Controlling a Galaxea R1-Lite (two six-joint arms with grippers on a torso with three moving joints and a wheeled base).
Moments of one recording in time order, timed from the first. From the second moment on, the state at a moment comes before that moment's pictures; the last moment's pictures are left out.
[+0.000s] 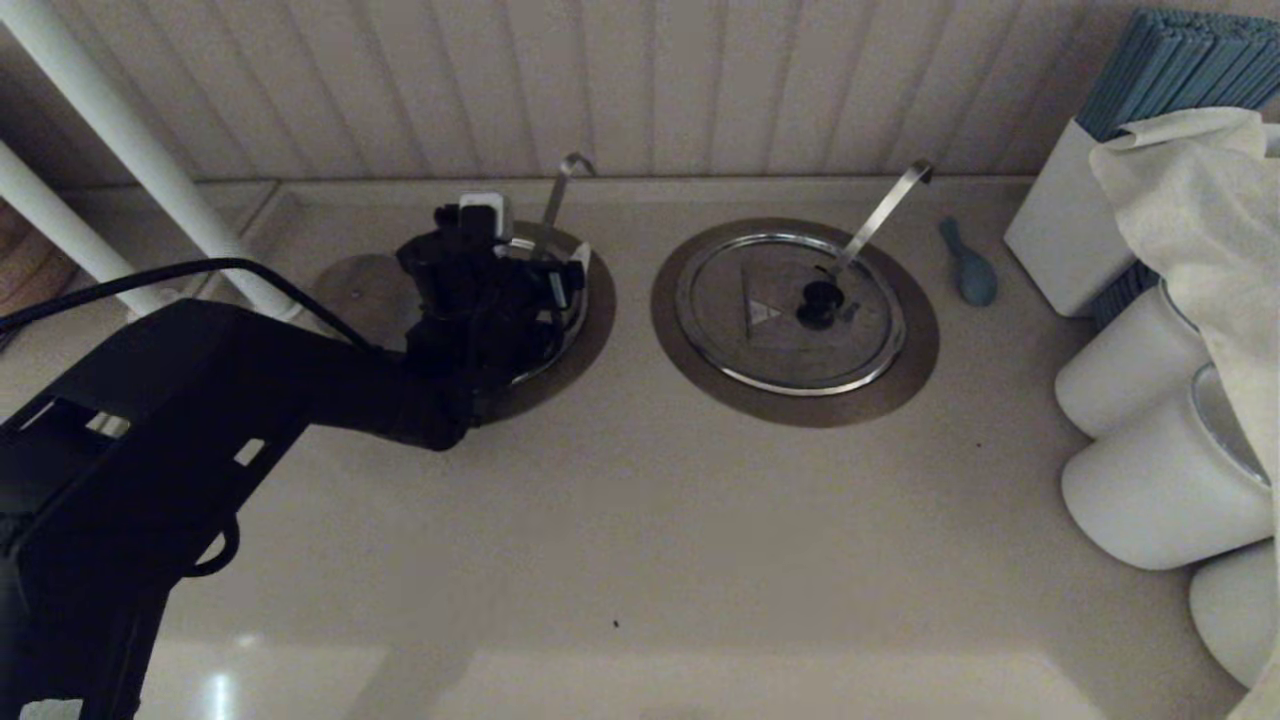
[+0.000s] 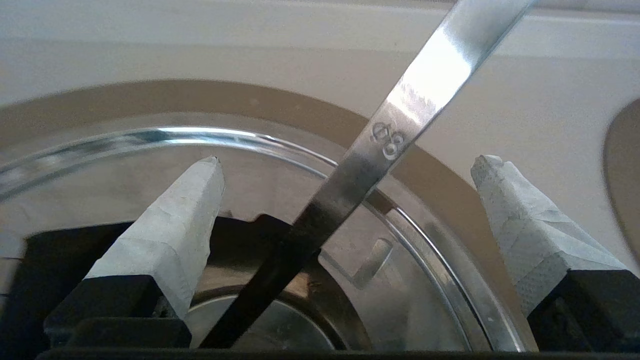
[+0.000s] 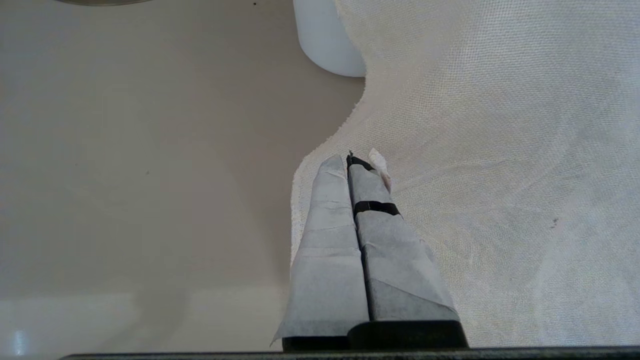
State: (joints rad) left arm -0.36 2.28 -1.56 -0.96 0.17 -0.02; right arm 0.00 0.00 0.00 -0.01 -0.03 0.04
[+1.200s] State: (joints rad) left arm -0.36 2.27 -1.62 -0.96 0.24 -0.06; right arm 0.00 0.00 0.00 -0.01 -0.03 0.05
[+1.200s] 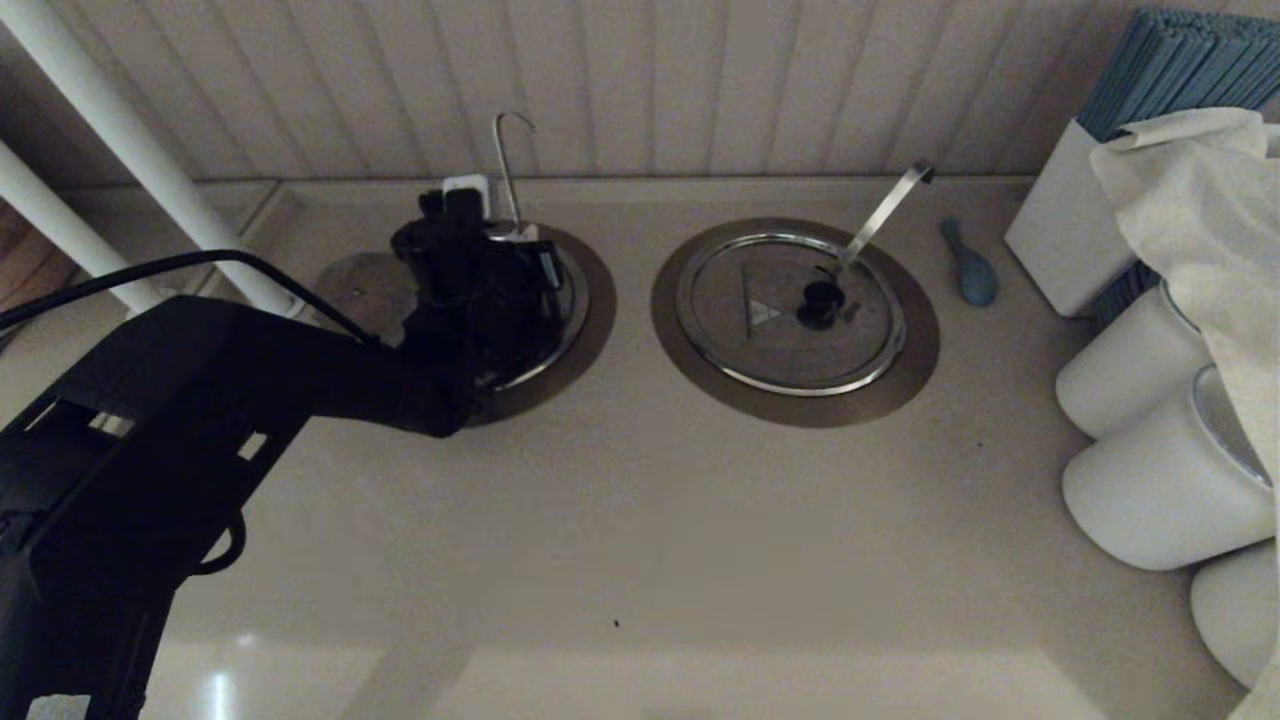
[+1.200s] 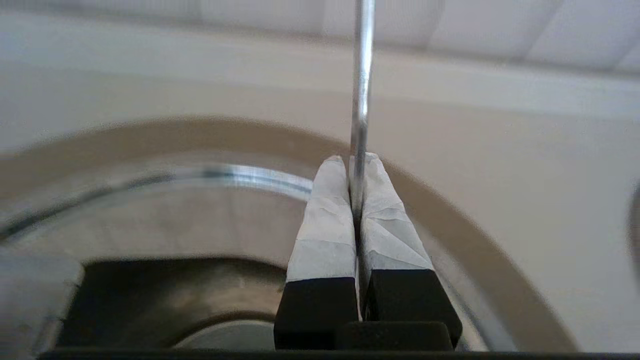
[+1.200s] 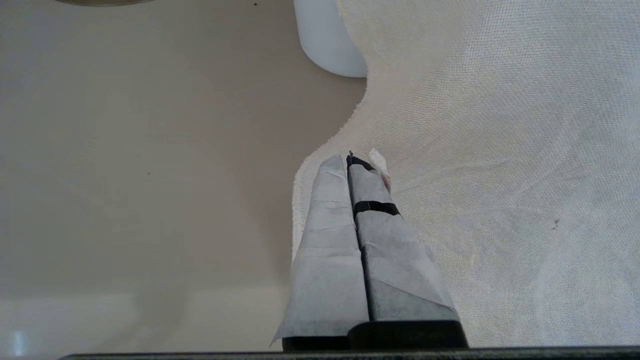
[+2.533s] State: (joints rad) left arm -0.31 1.99 -1.45 -0.80 0.21 -0.03; right arm 0.00 0.00 0.00 -0.01 -0.03 0.04
